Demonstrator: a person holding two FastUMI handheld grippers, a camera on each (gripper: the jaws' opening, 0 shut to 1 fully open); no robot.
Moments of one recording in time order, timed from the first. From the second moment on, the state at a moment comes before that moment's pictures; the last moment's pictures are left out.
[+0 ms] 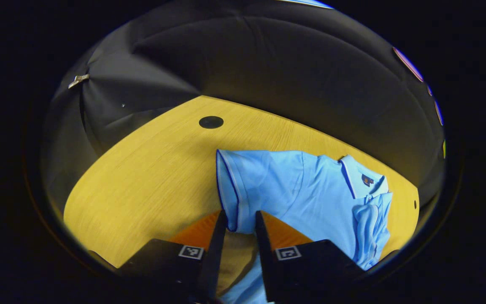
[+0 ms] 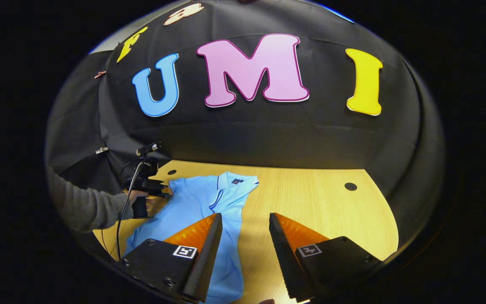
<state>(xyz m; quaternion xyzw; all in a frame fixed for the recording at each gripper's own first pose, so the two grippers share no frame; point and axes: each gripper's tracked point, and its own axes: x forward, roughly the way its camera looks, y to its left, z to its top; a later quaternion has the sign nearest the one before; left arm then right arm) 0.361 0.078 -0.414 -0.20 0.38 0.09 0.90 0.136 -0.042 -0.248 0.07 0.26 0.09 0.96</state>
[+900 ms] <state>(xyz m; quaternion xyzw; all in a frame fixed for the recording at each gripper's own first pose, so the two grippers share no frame) 0.379 0.020 -0.331 -0.14 0.30 0.00 0.94 0.108 -0.053 -0.262 0.09 0.29 0.07 0.95</state>
